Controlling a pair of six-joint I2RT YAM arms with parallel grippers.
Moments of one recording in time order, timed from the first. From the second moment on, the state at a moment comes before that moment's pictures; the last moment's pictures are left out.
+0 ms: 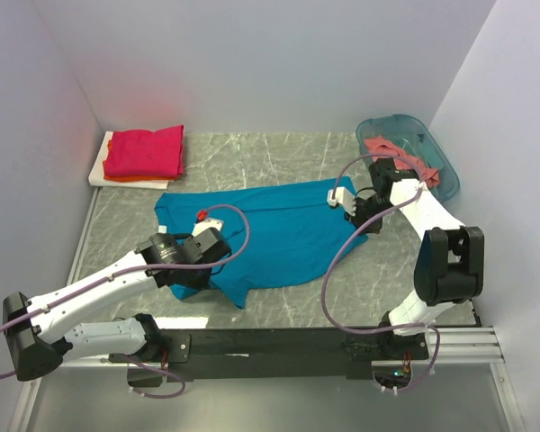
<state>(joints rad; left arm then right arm) -0.97 1.07 0.99 -1.16 -0.36 -0.69 0.07 1.61 1.19 -1.02 -0.37 -1.27</state>
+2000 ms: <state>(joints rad) -0.97 1.04 0.97 -1.14 -0.35 -0.69 0.08 1.97 1.36 -0.98 -0.33 -0.75</state>
